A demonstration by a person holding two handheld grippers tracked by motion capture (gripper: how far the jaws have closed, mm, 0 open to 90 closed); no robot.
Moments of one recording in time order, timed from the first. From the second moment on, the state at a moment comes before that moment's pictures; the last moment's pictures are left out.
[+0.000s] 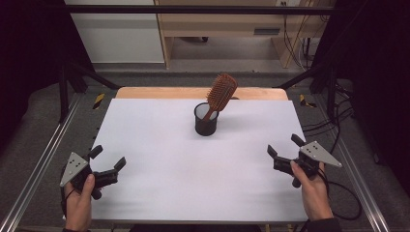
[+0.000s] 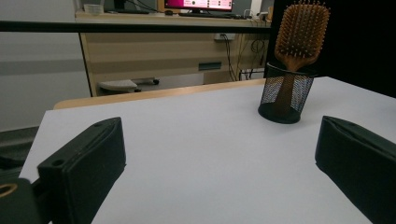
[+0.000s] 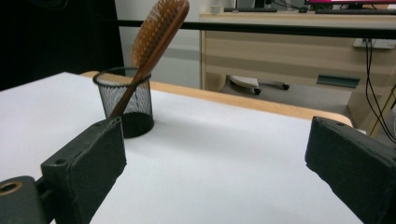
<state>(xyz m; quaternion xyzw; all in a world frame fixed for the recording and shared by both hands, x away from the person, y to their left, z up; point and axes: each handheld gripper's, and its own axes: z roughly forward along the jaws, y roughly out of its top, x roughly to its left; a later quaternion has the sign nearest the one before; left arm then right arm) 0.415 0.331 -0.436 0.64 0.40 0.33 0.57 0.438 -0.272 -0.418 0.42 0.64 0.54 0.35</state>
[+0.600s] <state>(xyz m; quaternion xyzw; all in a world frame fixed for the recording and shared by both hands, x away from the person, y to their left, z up) 0.414 0.328 -0.435 0.64 0.36 0.34 0.59 0.422 -0.272 -0.453 0.39 0.65 0.56 0.32</state>
